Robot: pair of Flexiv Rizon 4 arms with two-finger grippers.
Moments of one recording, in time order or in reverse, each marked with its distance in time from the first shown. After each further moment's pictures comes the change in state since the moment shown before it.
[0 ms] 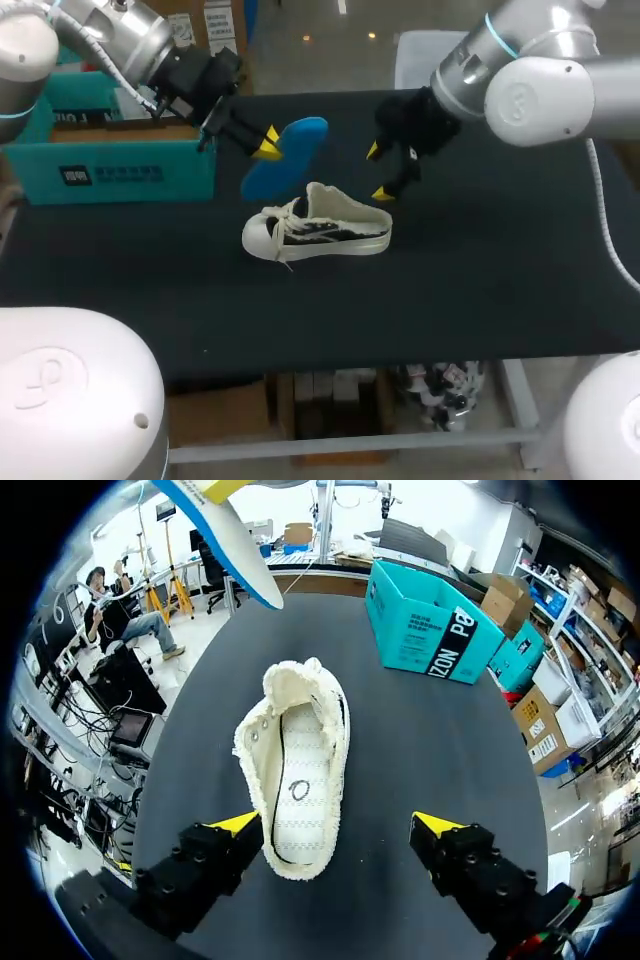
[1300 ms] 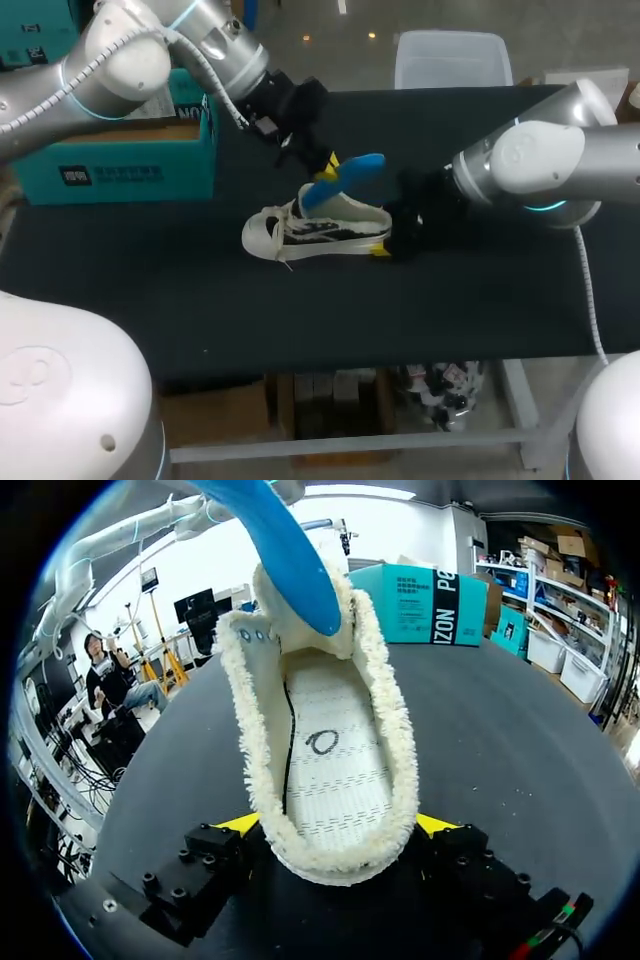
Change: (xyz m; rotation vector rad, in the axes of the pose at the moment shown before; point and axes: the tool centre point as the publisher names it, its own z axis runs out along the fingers) left arm -0.056 0.027 0.107 -0.164 0.051 -0.077; right arm 0.045 -0.068 0.102 -0.289 0.064 0.222
